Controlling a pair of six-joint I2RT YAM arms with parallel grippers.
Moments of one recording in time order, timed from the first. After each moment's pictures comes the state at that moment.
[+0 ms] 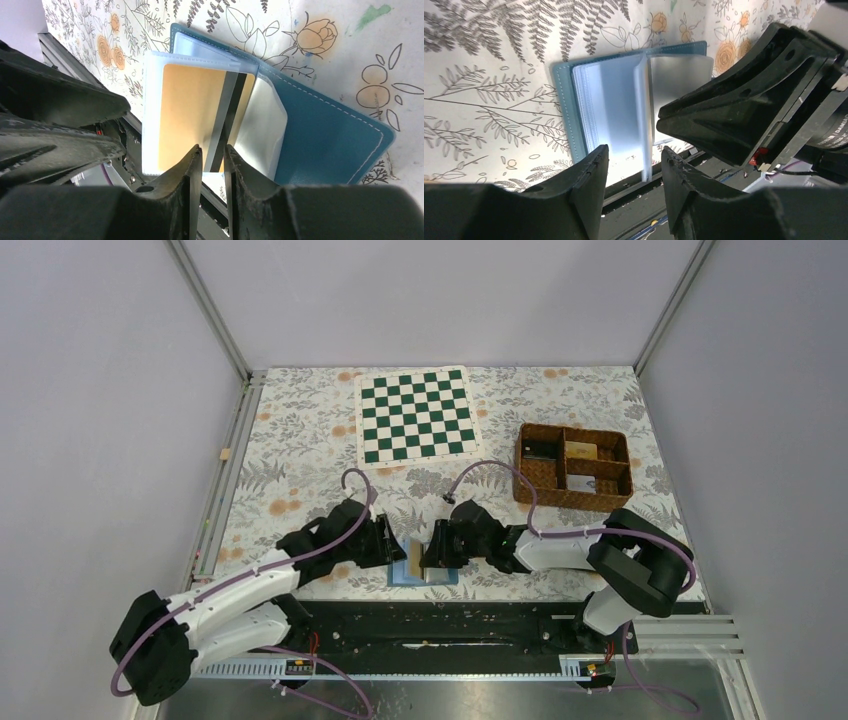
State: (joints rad) left arm -0.77 0.94 0.46 -0.32 0.11 -0.89; right arm 0.96 1.56 0.59 0.24 -0.21 0.94
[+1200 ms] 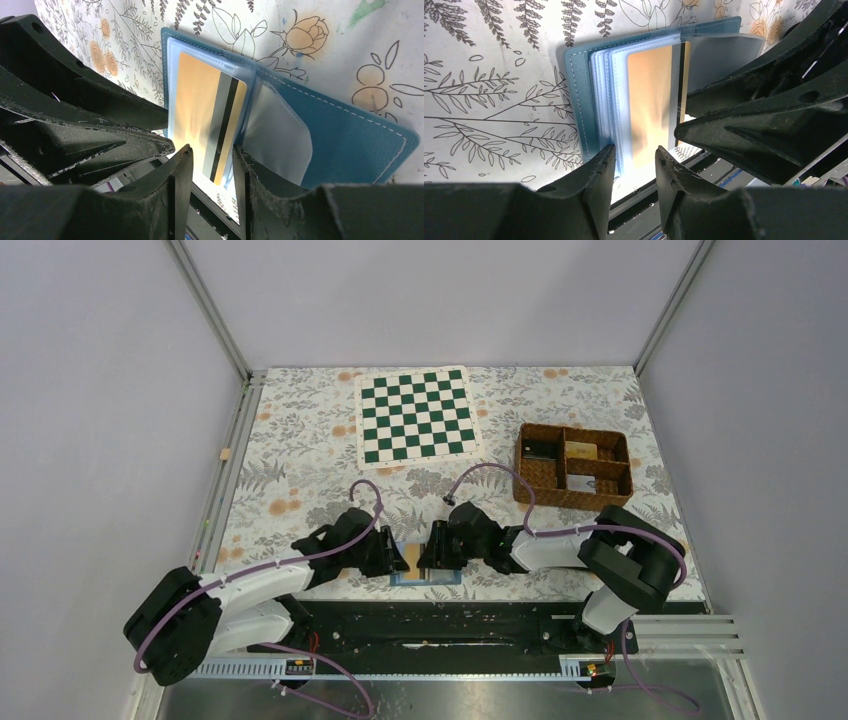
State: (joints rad) left arm -0.75 1.09 0.34 -0.10 0.21 -0.90; right arm 0.97 1.60 0.59 0.27 -0.19 0.97
